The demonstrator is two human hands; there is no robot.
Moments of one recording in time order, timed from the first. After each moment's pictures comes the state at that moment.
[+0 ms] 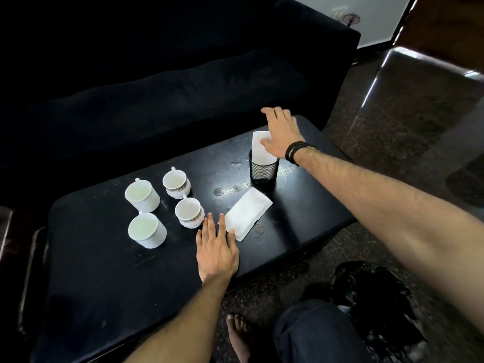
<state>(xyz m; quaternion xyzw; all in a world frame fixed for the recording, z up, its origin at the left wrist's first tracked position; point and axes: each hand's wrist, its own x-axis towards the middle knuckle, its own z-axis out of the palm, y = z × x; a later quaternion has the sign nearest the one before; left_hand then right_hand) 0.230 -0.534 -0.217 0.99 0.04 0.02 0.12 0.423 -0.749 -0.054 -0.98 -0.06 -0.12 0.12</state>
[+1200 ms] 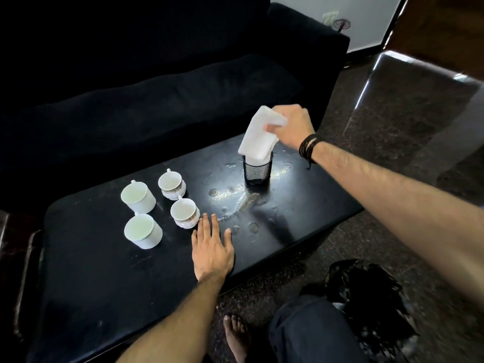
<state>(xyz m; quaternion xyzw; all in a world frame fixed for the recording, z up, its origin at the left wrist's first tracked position) 0.230 -0.534 -0.215 0.99 0.04 0.01 0.11 0.385 -0.771 -0.005 -0.94 0.01 -0.14 0.32</state>
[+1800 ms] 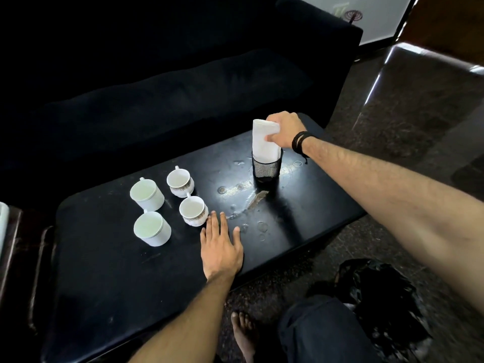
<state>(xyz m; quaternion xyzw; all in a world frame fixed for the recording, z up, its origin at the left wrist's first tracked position) 0.230 -0.534 -0.213 0.99 0.04 0.02 0.11 0.428 -0.756 -0.044 -0.96 0.01 -0.02 0.27</state>
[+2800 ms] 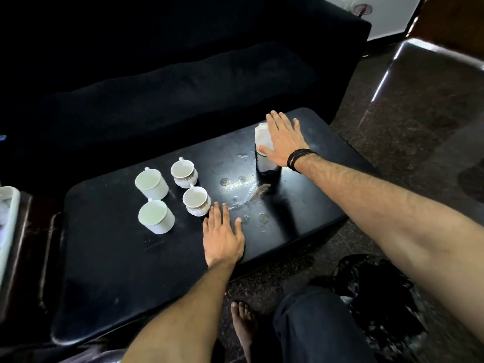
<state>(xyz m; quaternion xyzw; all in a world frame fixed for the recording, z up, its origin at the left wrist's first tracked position) 0.230 -0.536 -0.210 0.99 0.03 0.01 0.11 0.393 -0.739 -0.078 -0.99 -0.08 -0.06 0.05</state>
